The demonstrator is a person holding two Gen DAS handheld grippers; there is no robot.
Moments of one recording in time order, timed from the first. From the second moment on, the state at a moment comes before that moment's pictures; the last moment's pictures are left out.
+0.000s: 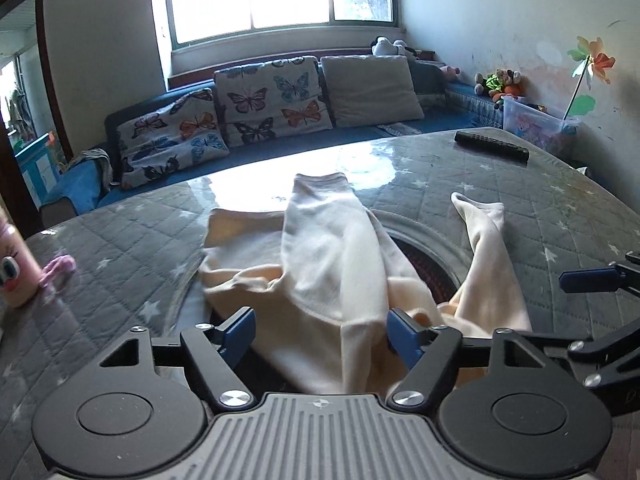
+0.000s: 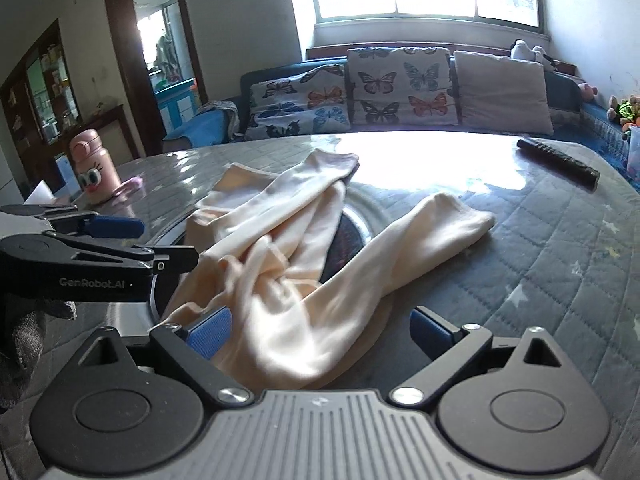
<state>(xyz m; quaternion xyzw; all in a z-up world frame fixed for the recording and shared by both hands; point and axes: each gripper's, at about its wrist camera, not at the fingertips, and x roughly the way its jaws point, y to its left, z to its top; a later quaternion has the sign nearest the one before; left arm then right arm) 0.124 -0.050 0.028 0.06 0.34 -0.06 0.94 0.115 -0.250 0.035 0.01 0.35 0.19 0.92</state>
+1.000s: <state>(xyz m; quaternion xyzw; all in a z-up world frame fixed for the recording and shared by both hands) 0.151 -0.060 0.012 0.08 0.36 -0.12 0.92 0.183 -0.263 0.013 0.05 0.38 0.17 0.91</state>
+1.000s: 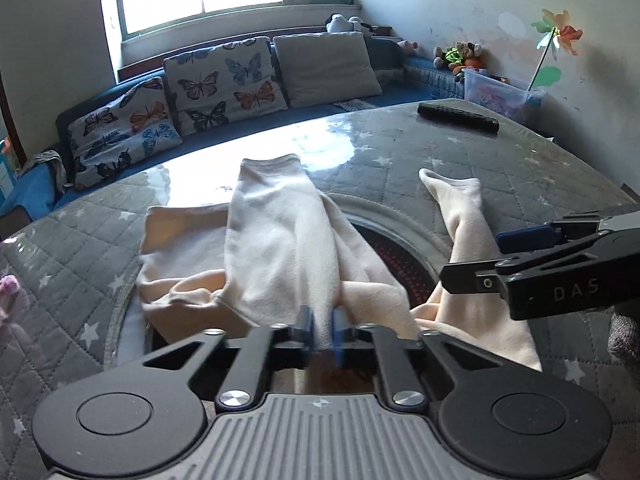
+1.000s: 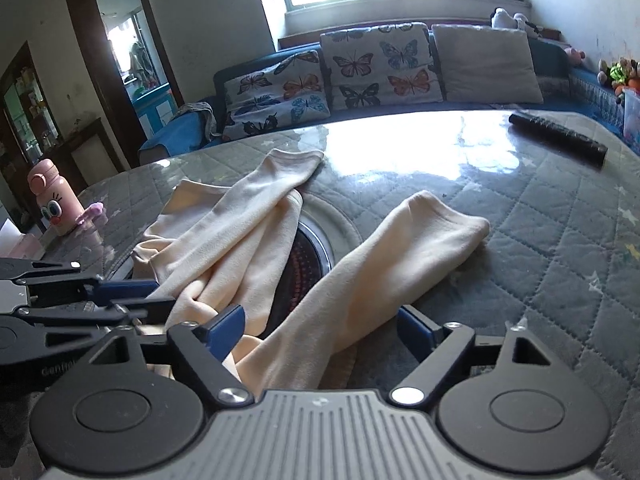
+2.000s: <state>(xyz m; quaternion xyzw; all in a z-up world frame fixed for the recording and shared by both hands) -0.048 0.062 0.033 0.00 0.37 0.00 0.93 0.064 -0.291 0.008 0.05 0.44 0.21 0.87</state>
